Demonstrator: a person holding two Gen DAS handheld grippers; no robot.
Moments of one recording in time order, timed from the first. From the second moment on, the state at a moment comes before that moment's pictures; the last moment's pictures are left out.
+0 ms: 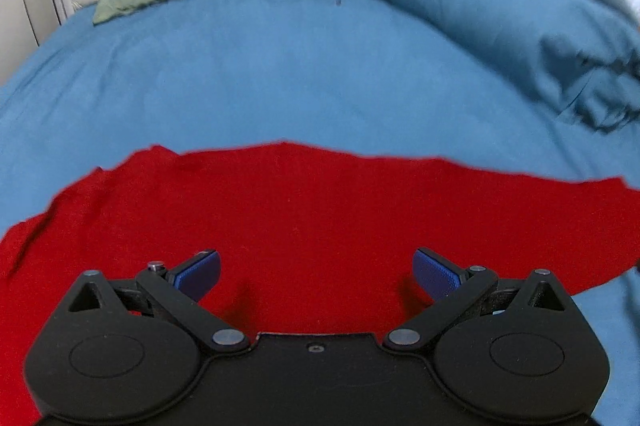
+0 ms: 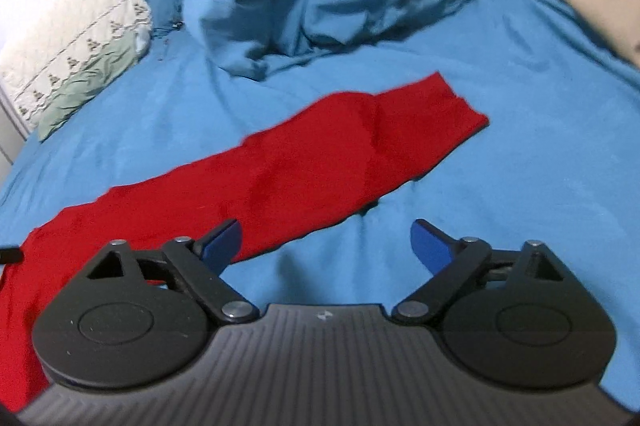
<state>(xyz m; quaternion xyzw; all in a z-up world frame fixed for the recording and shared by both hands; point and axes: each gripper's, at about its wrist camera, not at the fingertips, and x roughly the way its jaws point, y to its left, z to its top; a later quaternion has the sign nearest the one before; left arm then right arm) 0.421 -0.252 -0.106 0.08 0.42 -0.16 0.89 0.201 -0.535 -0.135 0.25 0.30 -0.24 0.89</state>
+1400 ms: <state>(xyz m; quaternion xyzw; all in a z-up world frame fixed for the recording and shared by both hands) 0.391 -0.009 -0.113 0.04 0.40 -0.07 0.91 0.416 -0.197 -0.154 0.11 0.34 0.17 0.92</state>
